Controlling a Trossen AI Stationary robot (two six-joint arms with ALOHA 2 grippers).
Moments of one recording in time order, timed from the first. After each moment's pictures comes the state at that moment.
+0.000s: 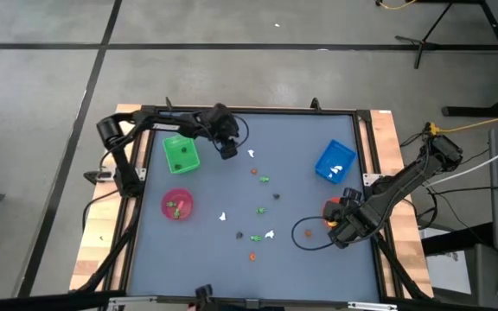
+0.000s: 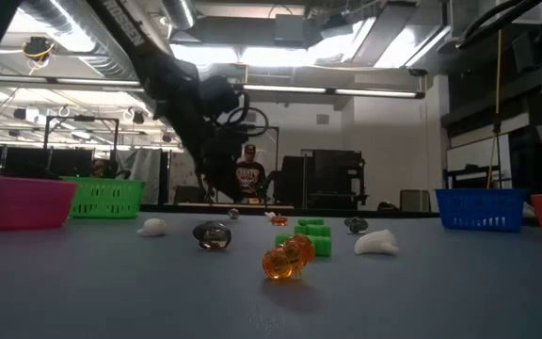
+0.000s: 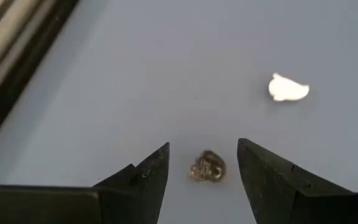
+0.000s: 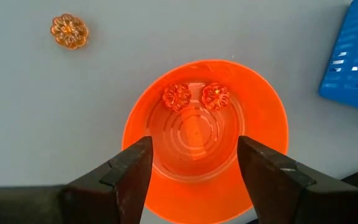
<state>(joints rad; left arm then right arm) 0.58 1.80 0.98 -0.09 0.10 0.17 0.71 1.36 0.88 -1.12 0.19 1.01</state>
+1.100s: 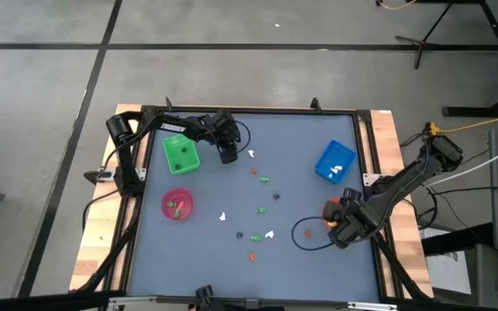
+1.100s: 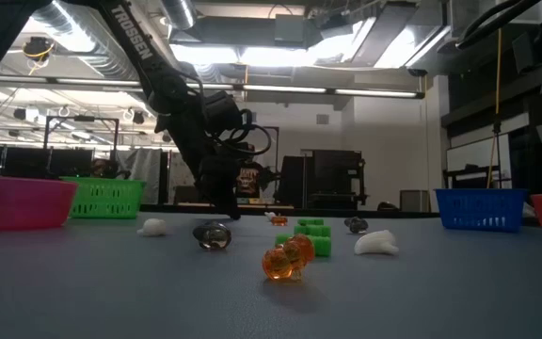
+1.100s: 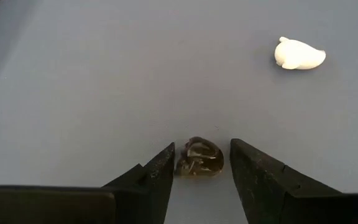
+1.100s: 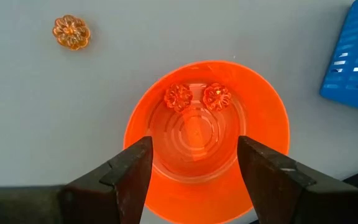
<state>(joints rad) 0.57 1.90 0.98 -0.09 0.10 0.19 0.71 1.36 0.88 -1.12 0.19 1.01</state>
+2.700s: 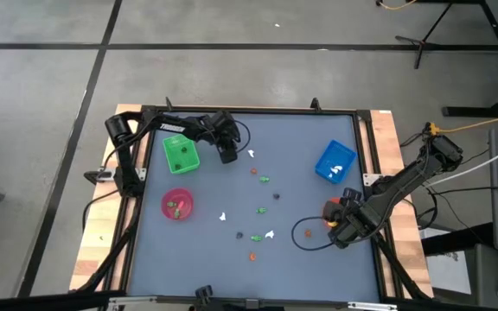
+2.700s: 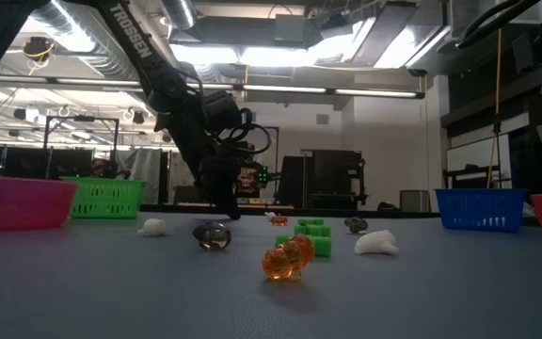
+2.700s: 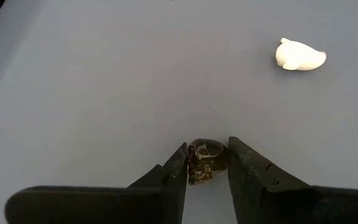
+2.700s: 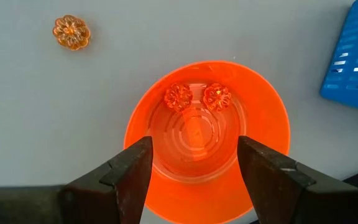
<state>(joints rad) 0.57 1.88 0.98 -0.10 0.09 0.18 0.71 1.36 0.88 -1.12 0.19 1.01</state>
